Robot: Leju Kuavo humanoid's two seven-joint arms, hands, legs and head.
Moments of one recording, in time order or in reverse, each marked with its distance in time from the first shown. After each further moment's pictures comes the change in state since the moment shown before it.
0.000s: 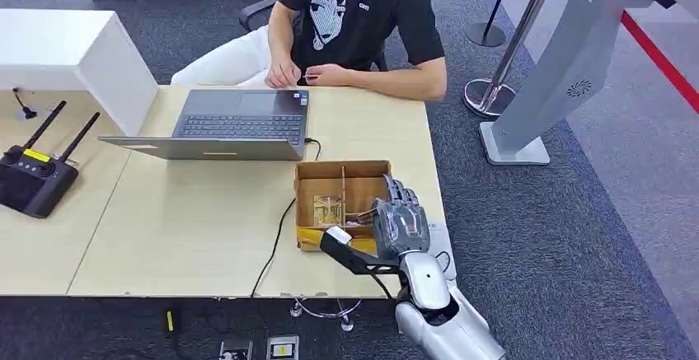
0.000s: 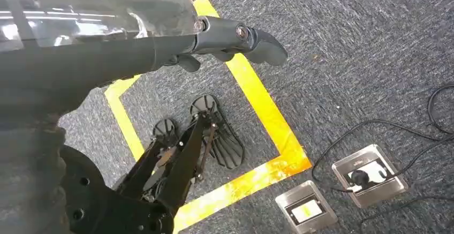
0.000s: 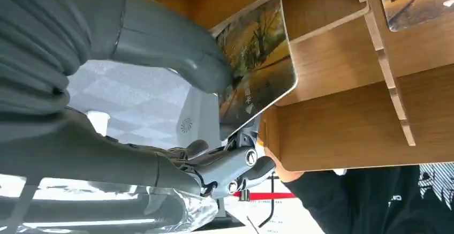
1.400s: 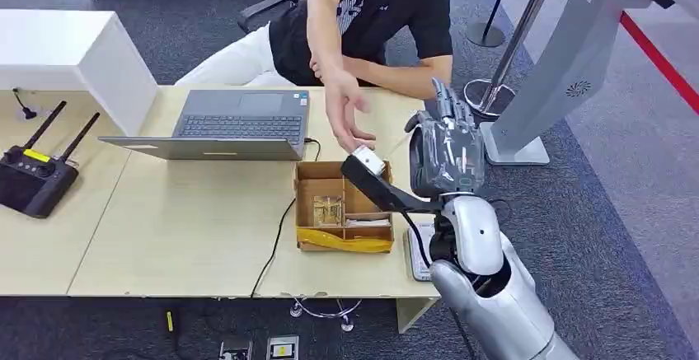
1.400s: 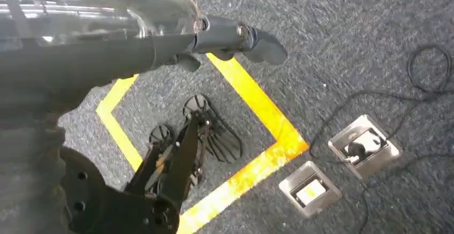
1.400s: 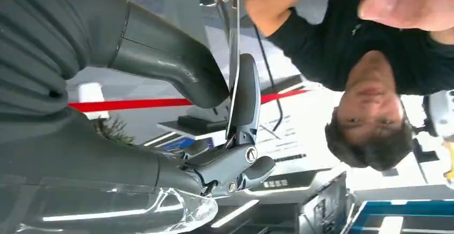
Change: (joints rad) left arm -0.031 -0.001 0.000 -0.002 -0.145 -0.026 0.015; right arm -0.132 -0.106 -0.061 -0.499 0.015 0.170 0.153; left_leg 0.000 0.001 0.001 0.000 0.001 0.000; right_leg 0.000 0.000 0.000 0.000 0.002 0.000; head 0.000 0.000
